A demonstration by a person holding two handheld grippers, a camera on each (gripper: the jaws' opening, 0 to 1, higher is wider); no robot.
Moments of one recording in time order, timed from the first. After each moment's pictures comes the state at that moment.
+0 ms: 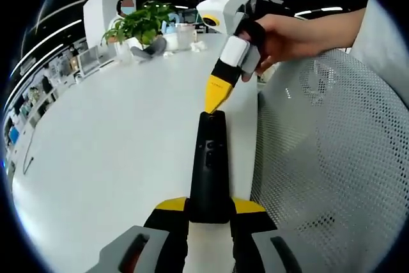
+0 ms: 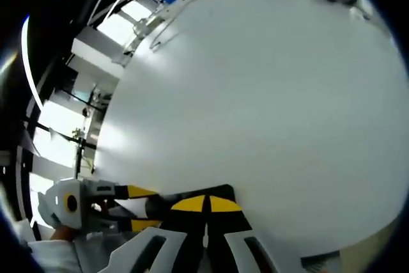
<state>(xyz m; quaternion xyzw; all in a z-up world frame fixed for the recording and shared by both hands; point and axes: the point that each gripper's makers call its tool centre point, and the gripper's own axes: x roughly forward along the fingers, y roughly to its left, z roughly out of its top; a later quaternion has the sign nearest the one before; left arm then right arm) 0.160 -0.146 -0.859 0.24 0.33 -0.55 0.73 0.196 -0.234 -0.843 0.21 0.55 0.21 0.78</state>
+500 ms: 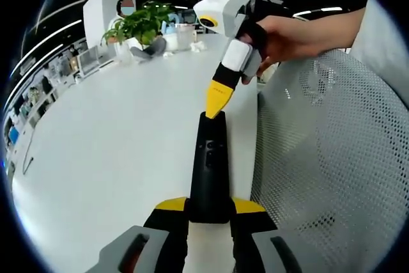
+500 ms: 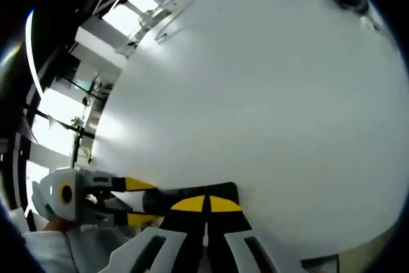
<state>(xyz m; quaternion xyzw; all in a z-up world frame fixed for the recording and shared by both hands) 0.160 -0.146 -0.860 0.24 0.32 -0.55 0.73 0.192 -0.230 -0.847 0.19 0.55 0.23 0.78</state>
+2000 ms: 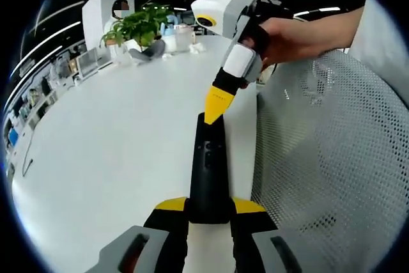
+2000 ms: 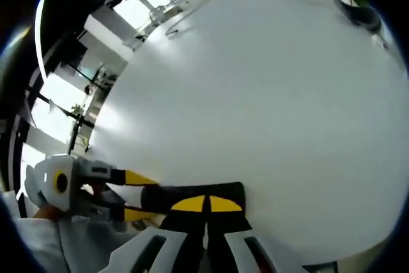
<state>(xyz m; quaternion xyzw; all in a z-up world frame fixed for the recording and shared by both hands) 0.160 -0.147 -0.859 0.24 0.32 -0.55 0.73 0.191 -0.222 -0.848 0.15 0.54 0.25 0.79</state>
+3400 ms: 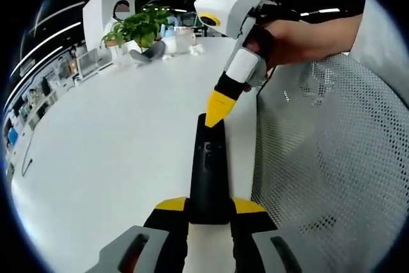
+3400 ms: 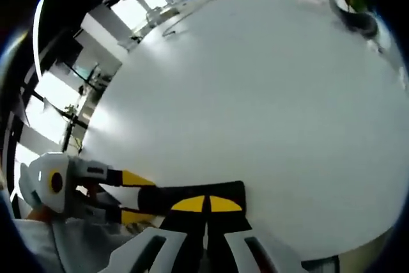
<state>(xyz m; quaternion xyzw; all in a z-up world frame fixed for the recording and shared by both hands) 0.161 -0.149 -0.859 0.24 0.31 -0.56 0.73 0.192 -0.224 -0.849 0.14 0.54 0.22 0.80</state>
